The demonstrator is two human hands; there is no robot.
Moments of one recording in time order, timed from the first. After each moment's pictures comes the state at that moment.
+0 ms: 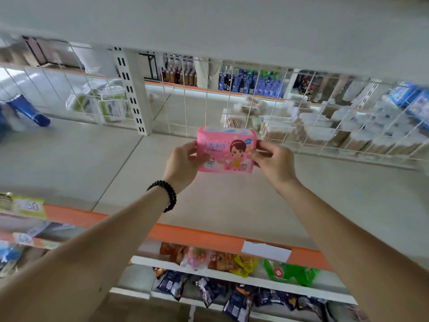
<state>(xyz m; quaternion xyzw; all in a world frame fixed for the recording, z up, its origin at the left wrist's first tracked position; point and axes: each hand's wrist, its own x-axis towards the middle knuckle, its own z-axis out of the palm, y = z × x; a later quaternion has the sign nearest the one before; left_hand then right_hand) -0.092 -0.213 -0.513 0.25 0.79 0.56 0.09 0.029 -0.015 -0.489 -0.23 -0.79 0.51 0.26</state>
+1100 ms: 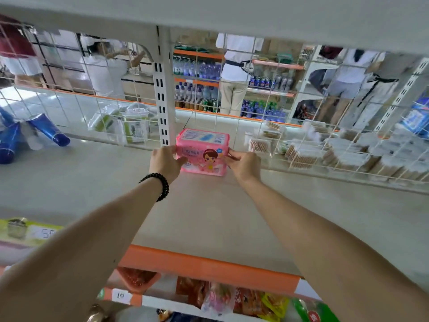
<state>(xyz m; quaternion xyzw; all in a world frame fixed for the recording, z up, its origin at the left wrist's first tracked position) -0.211 -0.281 -0.514 0.19 0.89 0.41 -0.04 -0.115 -0.097 -0.517 -0.23 -0.82 0.46 0.26</state>
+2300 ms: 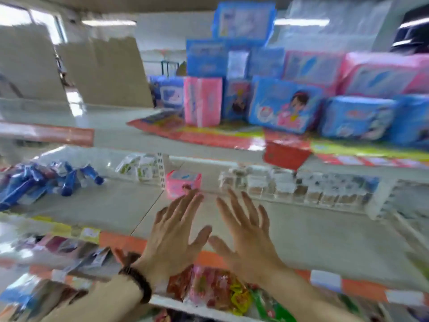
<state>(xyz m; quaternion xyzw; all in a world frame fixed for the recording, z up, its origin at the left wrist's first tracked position) 0.131 -0.330 -0.368 0.39 0.88 0.20 -0.18 0.232 -0.157 -0.364 -0.02 -0.98 0.12 0.19</state>
